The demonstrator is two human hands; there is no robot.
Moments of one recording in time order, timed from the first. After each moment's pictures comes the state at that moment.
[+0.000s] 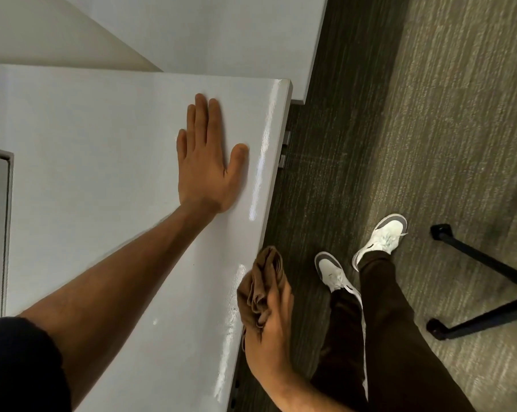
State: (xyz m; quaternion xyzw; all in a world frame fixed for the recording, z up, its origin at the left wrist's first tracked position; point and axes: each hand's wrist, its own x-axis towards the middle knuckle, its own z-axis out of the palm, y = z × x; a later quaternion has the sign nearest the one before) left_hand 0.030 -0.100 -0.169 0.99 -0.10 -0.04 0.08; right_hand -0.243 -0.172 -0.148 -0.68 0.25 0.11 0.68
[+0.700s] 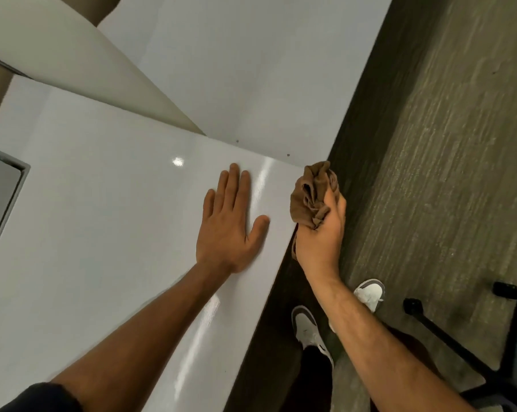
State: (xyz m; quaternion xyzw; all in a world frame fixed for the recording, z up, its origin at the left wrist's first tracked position) left_hand 0.025 -0.114 -0.147 0.99 -0.07 -0.08 0.08; right_hand 0.008 -0.280 -0.158 -0.71 0.22 -0.01 0.67
